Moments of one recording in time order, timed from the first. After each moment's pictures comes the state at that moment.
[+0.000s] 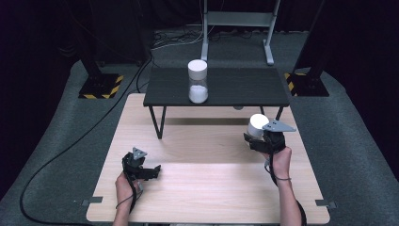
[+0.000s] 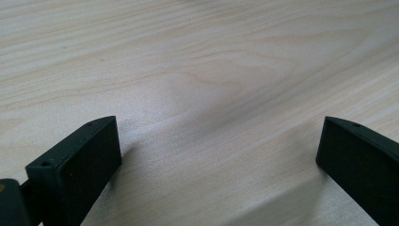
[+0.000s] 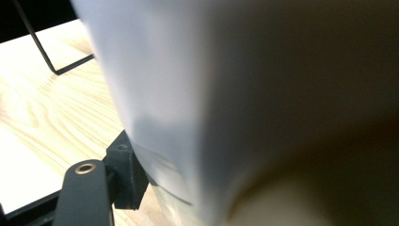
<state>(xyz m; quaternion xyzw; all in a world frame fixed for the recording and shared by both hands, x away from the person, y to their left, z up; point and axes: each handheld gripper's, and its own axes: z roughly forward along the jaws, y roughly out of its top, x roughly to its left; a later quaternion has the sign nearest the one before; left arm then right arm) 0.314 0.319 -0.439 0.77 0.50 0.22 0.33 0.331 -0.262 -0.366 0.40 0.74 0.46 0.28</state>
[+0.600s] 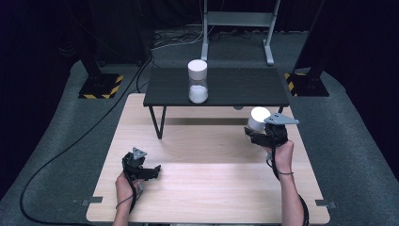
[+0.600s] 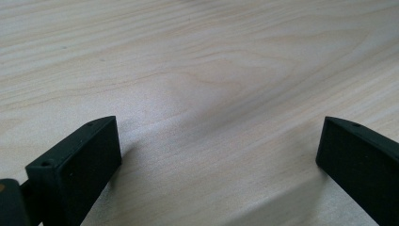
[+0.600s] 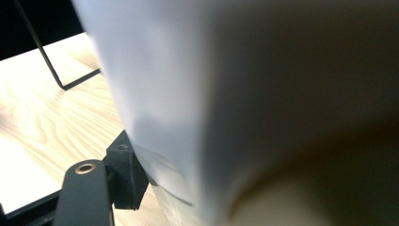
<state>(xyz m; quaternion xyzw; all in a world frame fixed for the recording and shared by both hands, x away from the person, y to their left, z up) 0.314 0.319 -0.439 0.77 0.50 0.22 0.33 0.336 -0.264 -0.341 0.39 0.74 0.47 0.28</state>
